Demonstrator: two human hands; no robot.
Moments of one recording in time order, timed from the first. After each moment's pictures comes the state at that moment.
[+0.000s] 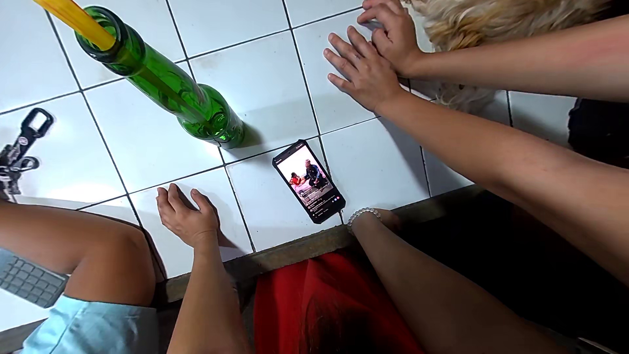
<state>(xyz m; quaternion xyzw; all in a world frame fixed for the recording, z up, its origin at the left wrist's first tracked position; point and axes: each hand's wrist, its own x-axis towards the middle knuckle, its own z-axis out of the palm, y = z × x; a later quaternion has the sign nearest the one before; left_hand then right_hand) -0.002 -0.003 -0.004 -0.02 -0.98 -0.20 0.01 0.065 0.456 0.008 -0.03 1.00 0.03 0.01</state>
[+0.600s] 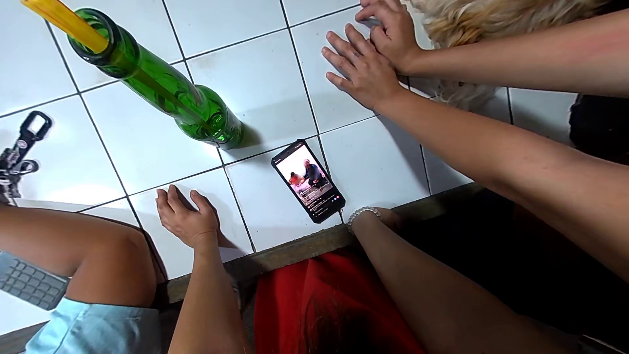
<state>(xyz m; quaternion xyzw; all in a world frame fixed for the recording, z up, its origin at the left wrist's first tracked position) -0.004 -0.002 -0.005 -0.01 -0.98 -0.19 0.00 0.064 0.456 0.009 -0.04 1.00 0.04 0.02</state>
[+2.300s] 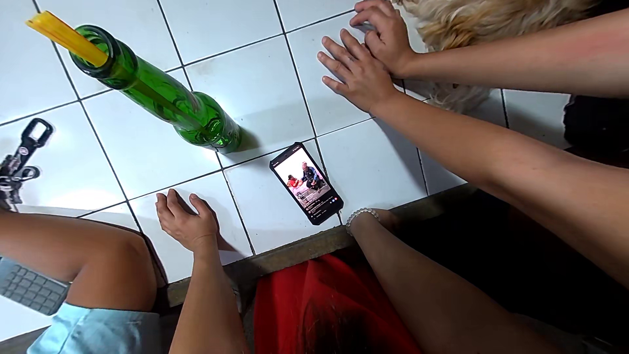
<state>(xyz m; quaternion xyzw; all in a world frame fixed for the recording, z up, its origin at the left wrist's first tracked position) -0.002 -0.002 -0.003 -0.01 -0.98 -0.18 0.00 0.065 0.455 0.008 -0.03 1.00 0.02 0.01</state>
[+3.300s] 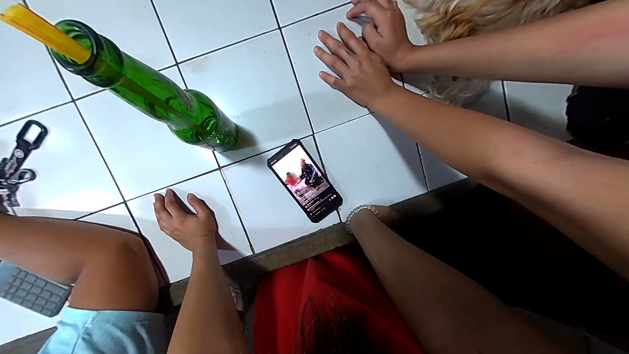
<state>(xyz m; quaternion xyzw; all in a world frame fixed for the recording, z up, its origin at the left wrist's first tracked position) -0.003 -0.002 -0.003 -0.01 -0.98 -0.19 0.00 0.063 0.454 0.011 -0.02 1.00 0.01 0.04</state>
